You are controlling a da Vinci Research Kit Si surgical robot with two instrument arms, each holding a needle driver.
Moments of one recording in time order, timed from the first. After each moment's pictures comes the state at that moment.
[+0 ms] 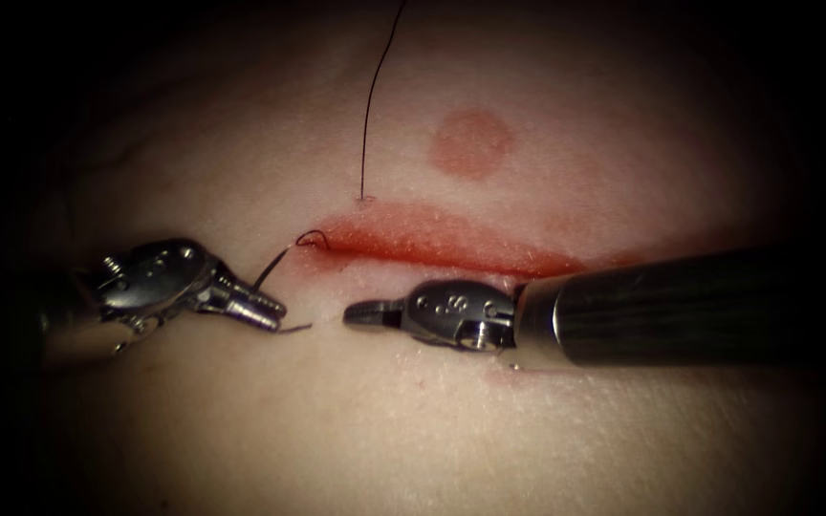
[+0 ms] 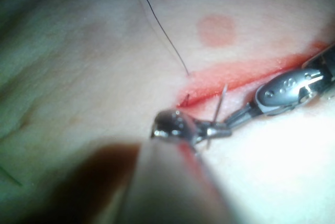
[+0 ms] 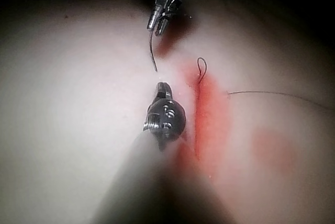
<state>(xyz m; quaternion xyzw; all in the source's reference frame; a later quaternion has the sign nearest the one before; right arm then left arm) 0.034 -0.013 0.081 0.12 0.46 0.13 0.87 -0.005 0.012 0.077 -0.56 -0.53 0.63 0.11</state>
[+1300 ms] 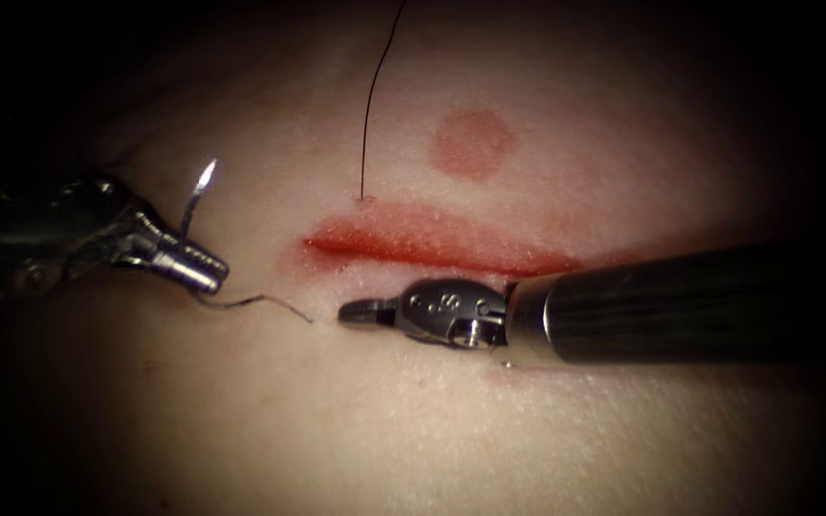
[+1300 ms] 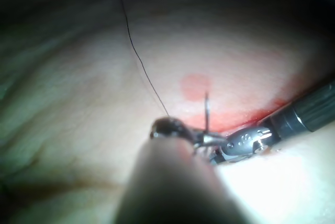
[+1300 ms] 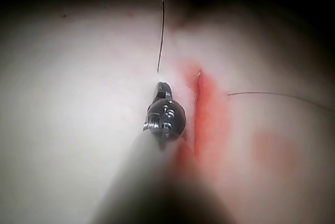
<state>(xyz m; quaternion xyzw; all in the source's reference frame) 0.034 -0.013 0.082 0.13 0.46 0.12 0.87 -0.003 0.018 0.061 -0.56 -0.50 0.64 0.16</state>
